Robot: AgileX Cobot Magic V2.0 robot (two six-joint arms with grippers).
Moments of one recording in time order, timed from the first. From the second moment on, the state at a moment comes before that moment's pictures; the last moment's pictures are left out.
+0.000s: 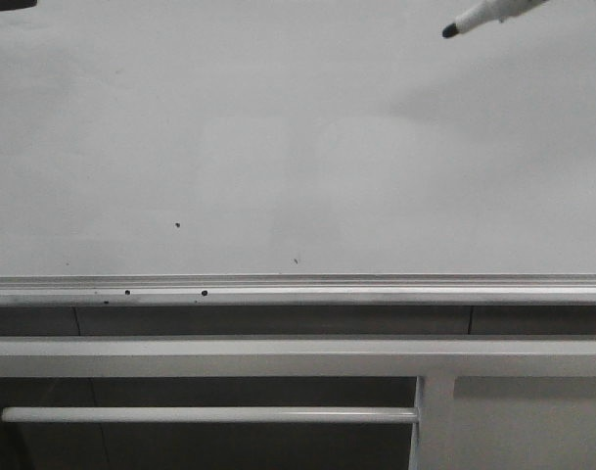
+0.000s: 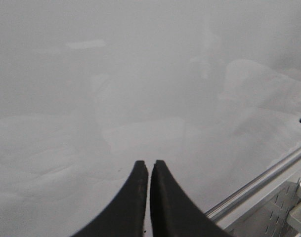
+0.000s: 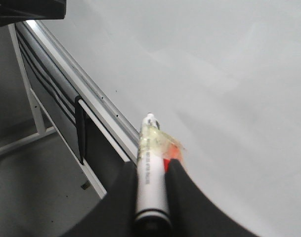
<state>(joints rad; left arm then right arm) -1.17 0.81 -0.38 -1.13 -0.56 0.98 0.79 0.51 -0.67 -0.17 0.64 -0.05</state>
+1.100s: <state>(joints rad) -1.17 0.81 -0.36 -1.20 -0.58 0.97 0.59 0.40 -0.35 -0.18 0.13 0.16</state>
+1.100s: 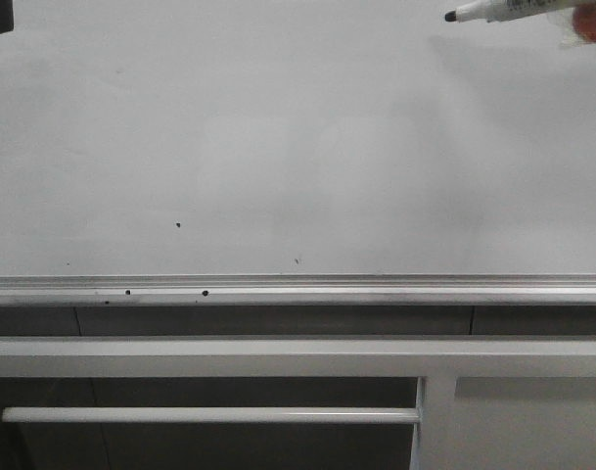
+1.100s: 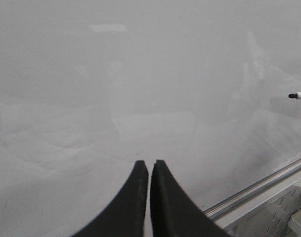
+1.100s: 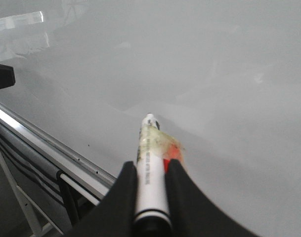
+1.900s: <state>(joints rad) -1.17 0.81 -0.36 -1.20 -0.59 0.97 0.59 0.53 -0.35 -0.26 0.07 0.16</state>
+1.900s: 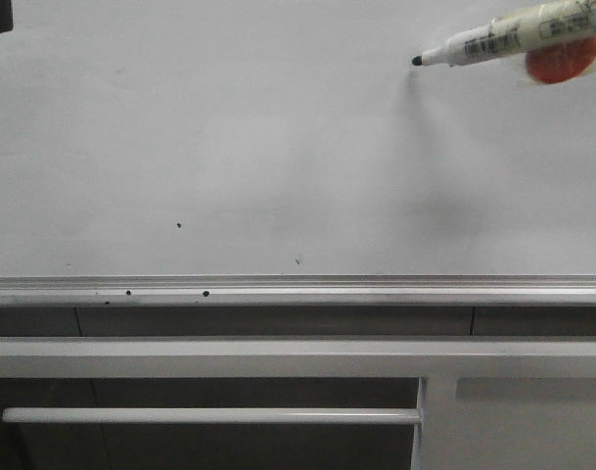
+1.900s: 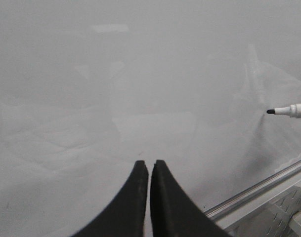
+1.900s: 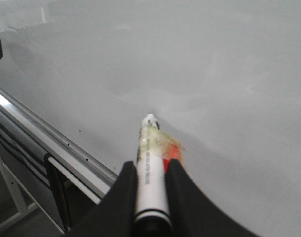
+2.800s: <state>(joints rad) -1.17 0.81 -0.36 -1.20 -0.59 0.97 0.56 0.79 -0.35 -0.24 0.06 0.16</state>
